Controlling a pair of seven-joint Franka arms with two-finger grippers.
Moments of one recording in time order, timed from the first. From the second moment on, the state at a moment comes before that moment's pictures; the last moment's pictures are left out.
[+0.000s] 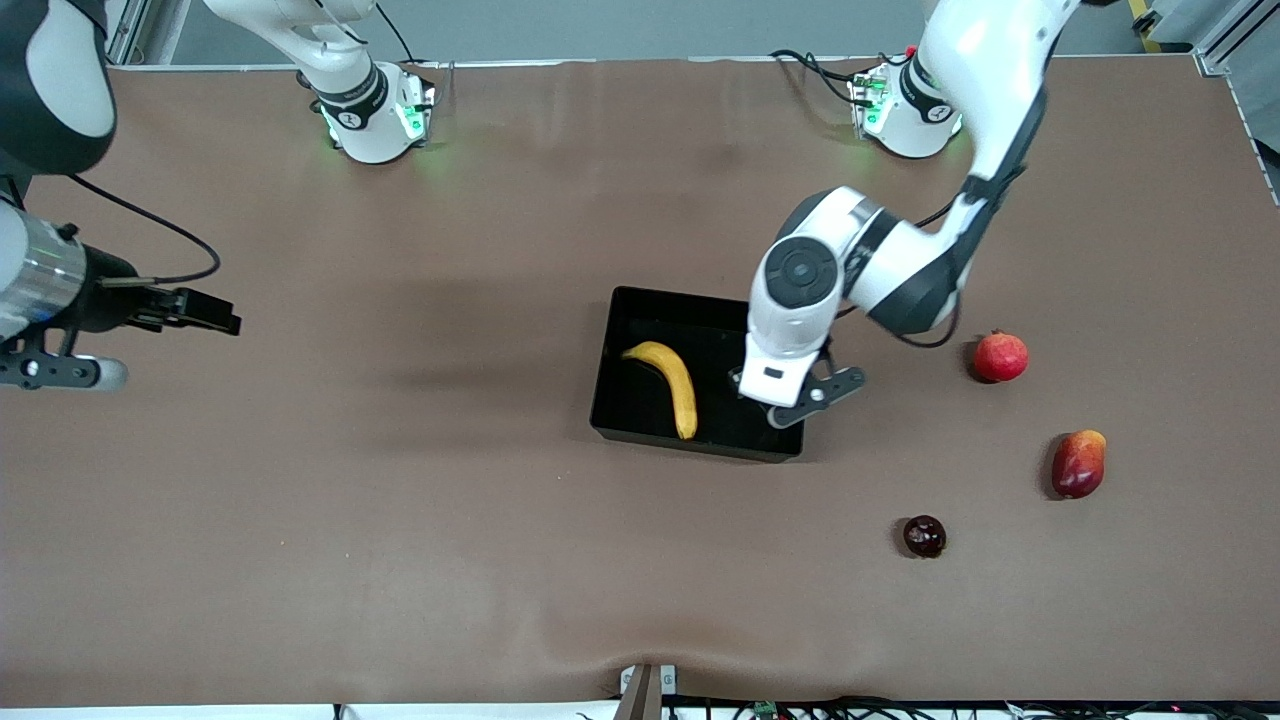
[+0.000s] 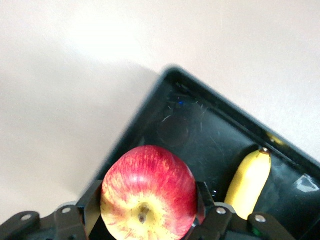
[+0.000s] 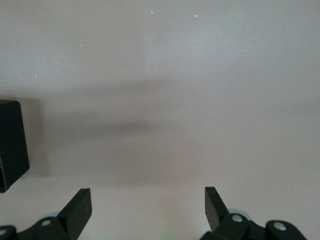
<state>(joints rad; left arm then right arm) -0.30 0.48 -0.31 -1.63 0.24 2.02 -1.11 0.01 0.22 0.04 -1.42 0.06 1.49 0.12</state>
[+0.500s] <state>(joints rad) -0.04 0.40 -0.30 -1.64 0.20 1.97 -0.69 0.03 0.25 0.04 -1.41 0.06 1.49 0.14</state>
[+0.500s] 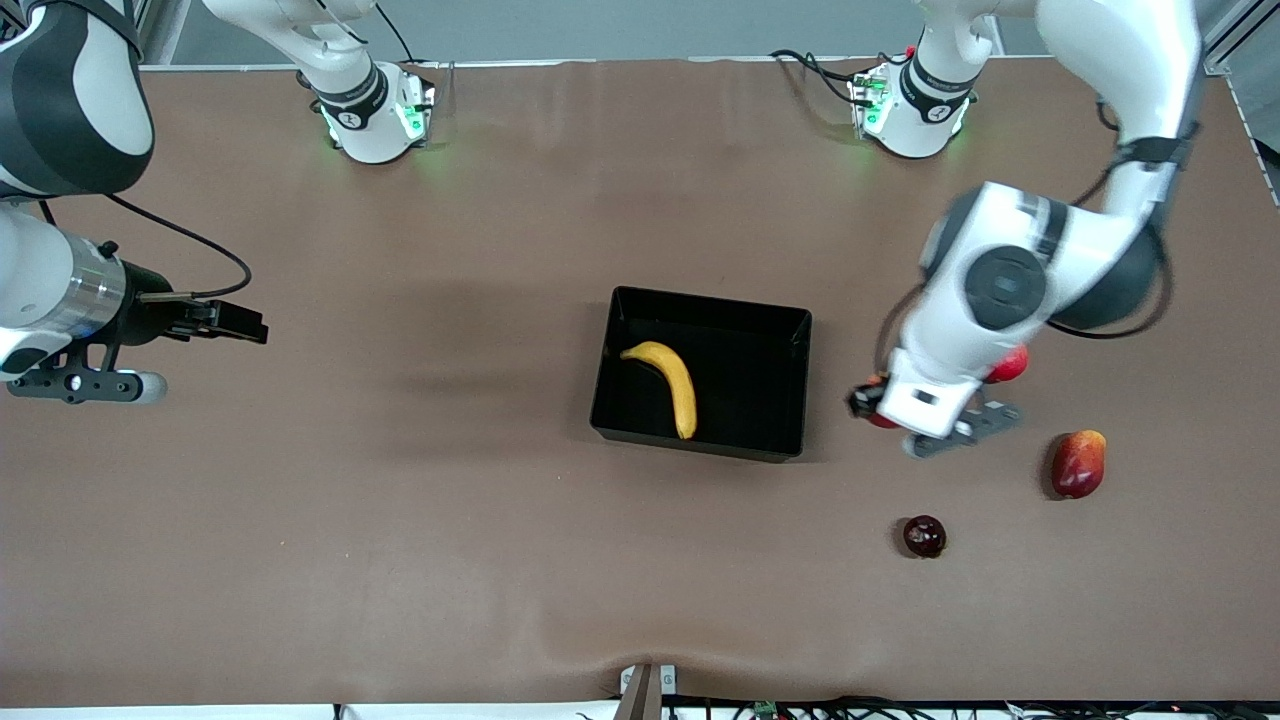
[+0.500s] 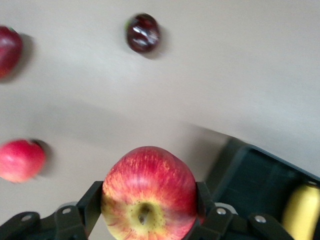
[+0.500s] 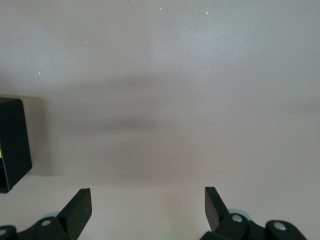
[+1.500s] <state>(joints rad) 0.36 0.55 -0.30 -1.66 0.20 2.08 -0.19 0.03 0.25 0.04 -1.40 0.06 1.49 0.14</state>
